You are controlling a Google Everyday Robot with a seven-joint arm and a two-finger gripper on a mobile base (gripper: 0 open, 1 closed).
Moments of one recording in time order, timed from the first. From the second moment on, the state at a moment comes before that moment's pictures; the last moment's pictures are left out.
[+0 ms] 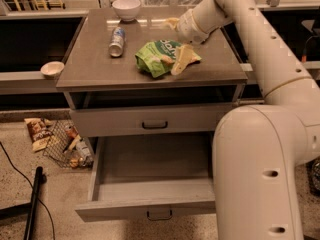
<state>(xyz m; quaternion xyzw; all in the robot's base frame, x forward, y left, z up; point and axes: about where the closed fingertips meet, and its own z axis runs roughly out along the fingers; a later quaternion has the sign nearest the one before) 0.771 -0.036 0.858 -0.75 0.54 0.10 0.36</state>
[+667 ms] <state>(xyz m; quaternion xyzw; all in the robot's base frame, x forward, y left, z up) 0.780 -0.021 0.852 -0.74 0.54 0.12 0.38</state>
